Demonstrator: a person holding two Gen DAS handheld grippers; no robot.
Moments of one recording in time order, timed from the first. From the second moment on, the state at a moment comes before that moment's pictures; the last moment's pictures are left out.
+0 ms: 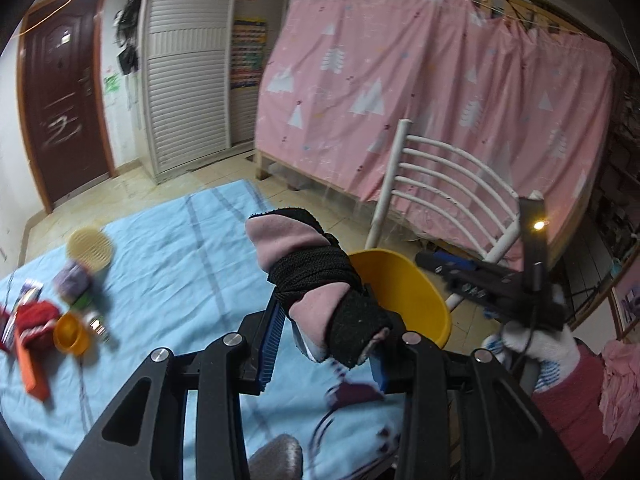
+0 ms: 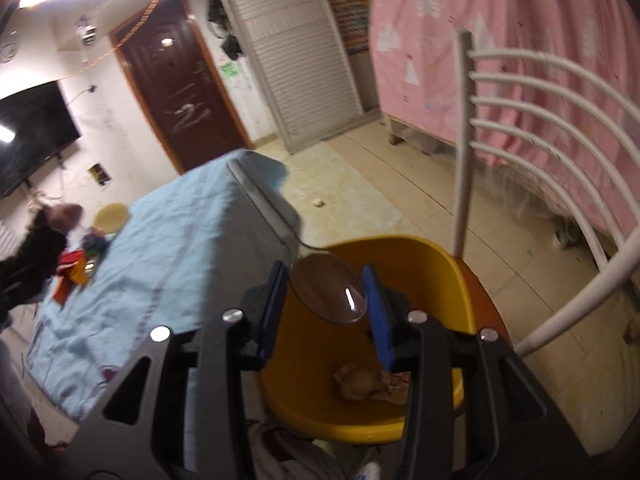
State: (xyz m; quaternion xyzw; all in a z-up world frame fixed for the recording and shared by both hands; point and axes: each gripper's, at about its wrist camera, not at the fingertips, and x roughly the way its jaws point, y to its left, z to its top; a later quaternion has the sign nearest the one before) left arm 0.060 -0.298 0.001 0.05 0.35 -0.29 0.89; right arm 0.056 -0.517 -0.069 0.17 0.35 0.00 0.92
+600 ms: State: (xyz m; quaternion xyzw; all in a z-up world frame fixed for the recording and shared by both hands) left arm 0.096 -0.432 -0.040 0.10 0.38 -0.34 0.85; right arm 0.033 -0.587 -0.076 0.25 0.30 -0.10 0.91
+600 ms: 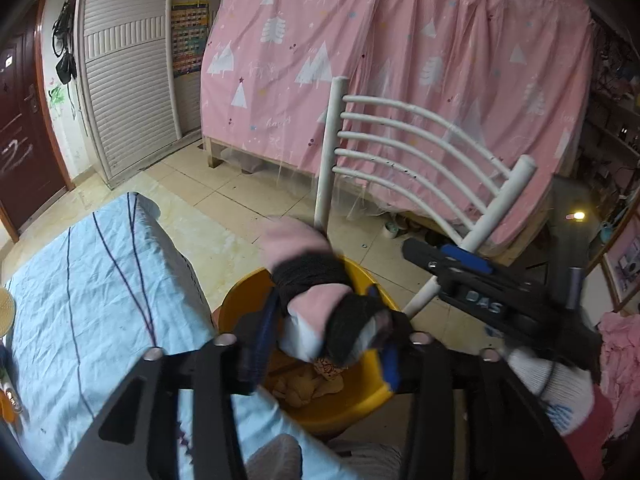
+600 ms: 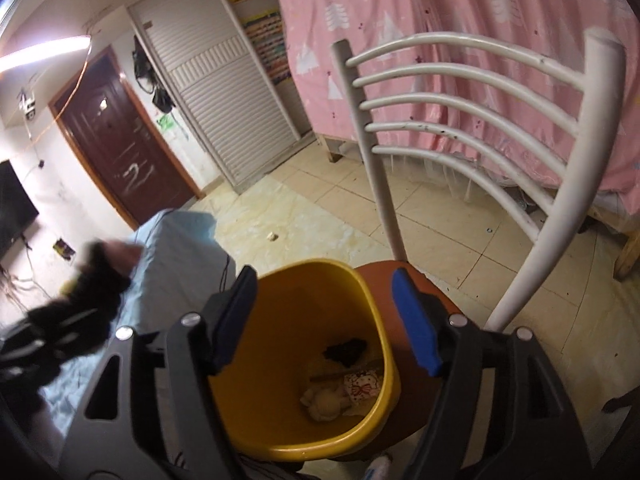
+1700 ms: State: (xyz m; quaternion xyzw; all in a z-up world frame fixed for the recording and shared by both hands) left arm 0.092 -0.283 0.013 0.00 0.33 -0.27 0.90; right arm 0.067 -0.452 -0.010 0.17 0.31 0.02 0.94
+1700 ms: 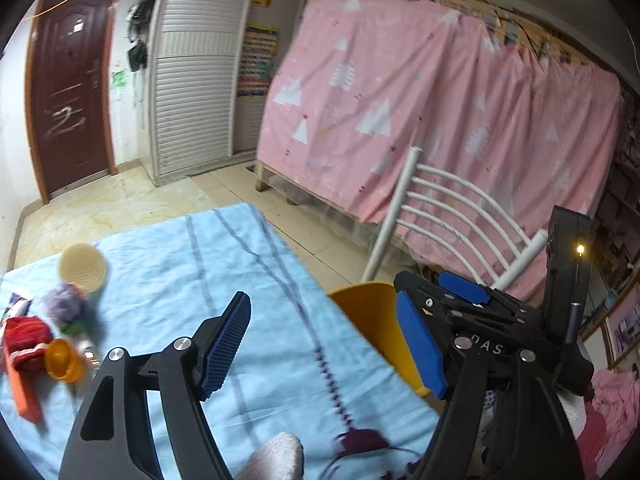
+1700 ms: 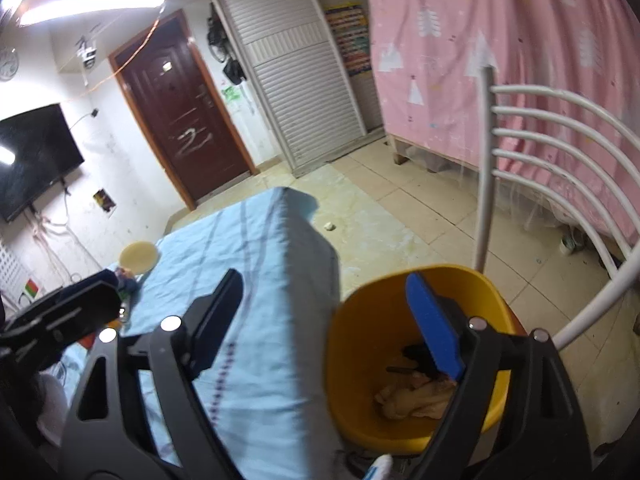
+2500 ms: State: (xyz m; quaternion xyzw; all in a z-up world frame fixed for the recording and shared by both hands) left arm 0.119 -0.076 0.031 -0.08 0.31 -0.13 0.94; right arm 0.143 -0.265 0.009 0.08 0.34 0.13 0.93
